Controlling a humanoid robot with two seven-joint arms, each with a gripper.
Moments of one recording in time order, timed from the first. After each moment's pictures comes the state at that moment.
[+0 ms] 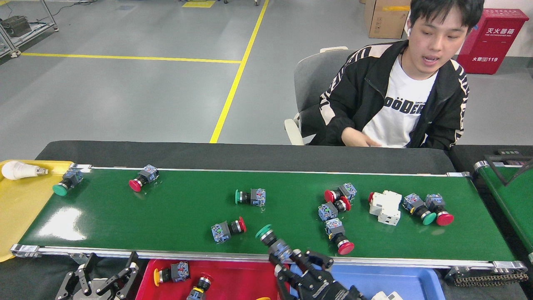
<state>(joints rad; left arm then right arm) 0.17 -0.03 0.44 -1.63 -1.49 -0.42 -0.09 0.05 -0.02 0.51 -1.67 1.21 -0.24 0.11</state>
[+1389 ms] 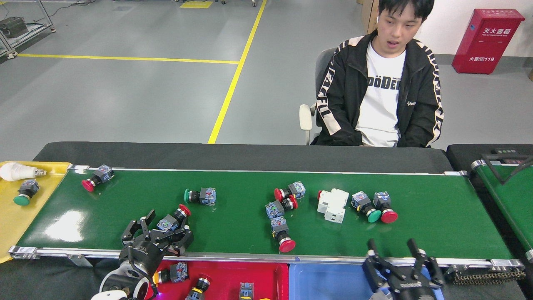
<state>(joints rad) -0.21 0.06 0.14 -1.18 -1.67 -0.35 -0.04 0.07 0.08 0.17 -1.63 1.38 0.08 0.06</state>
